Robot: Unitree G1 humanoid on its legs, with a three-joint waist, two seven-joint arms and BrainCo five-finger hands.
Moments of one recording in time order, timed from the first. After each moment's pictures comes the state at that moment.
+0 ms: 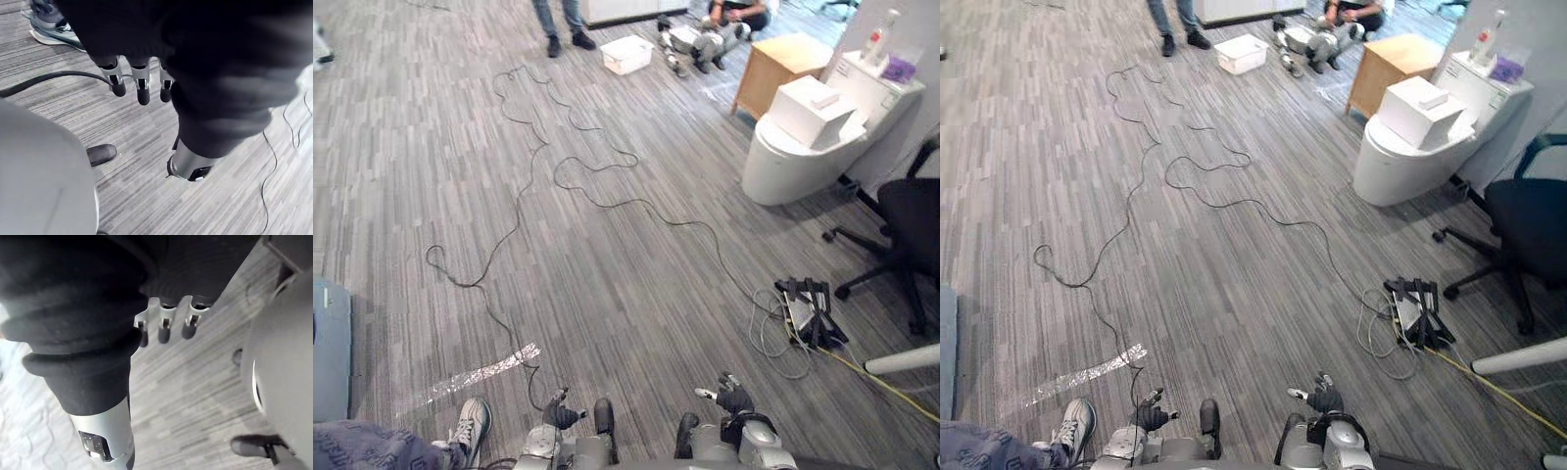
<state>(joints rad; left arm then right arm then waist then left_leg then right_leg) 0.07 0.09 -0.04 0.95 0.05 -0.07 0.11 0.04 -0.02 -0.05 0.92 0.10 -0.10 -0.04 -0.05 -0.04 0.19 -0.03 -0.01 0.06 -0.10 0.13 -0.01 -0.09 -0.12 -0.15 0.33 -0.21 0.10</state>
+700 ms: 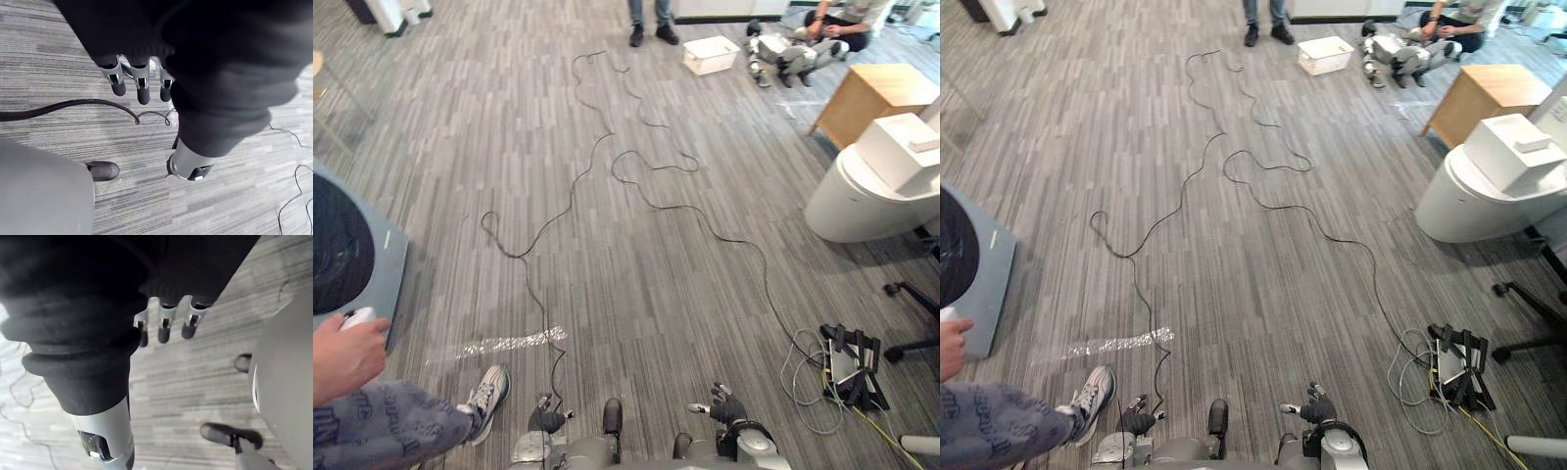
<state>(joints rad) 0.07 0.05 0.12 0.95 0.03 -0.06 0.11 0.04 -0.01 0.01 0.95 0.03 -0.08 -0.04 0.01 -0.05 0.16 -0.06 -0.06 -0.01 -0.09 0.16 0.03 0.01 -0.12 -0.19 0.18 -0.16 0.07</state>
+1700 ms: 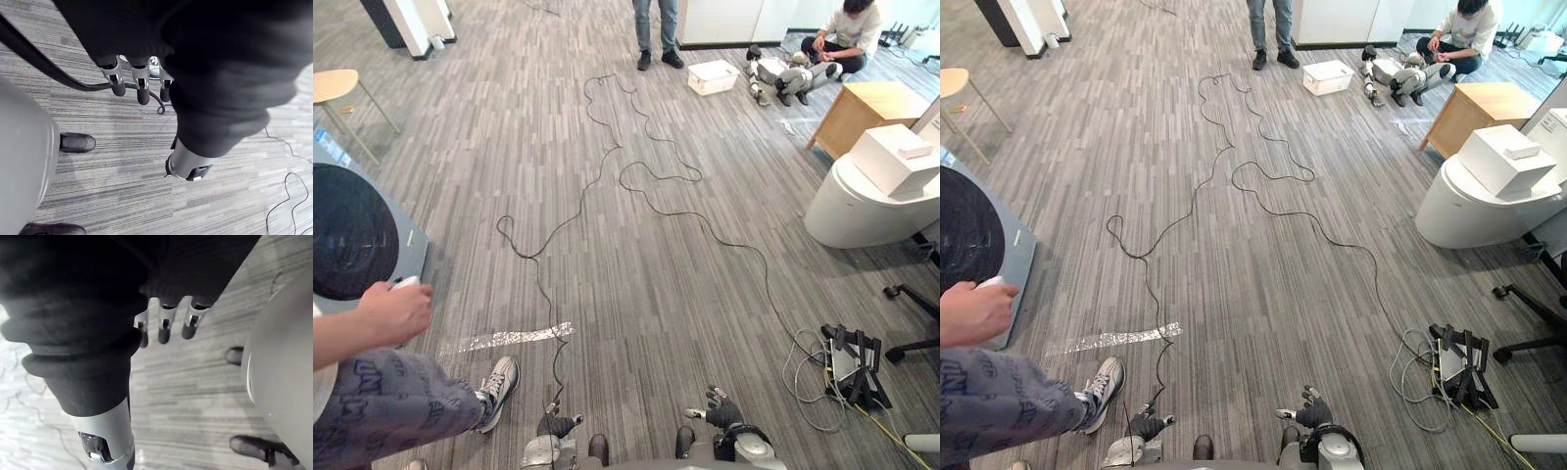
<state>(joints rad) 0.10 0.00 0.16 0.95 0.01 -0.05 0.11 0.07 -0.01 0.01 0.92 -0.01 -0.07 -0.02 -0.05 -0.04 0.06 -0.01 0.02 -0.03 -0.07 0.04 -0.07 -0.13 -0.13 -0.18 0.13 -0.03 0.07</state>
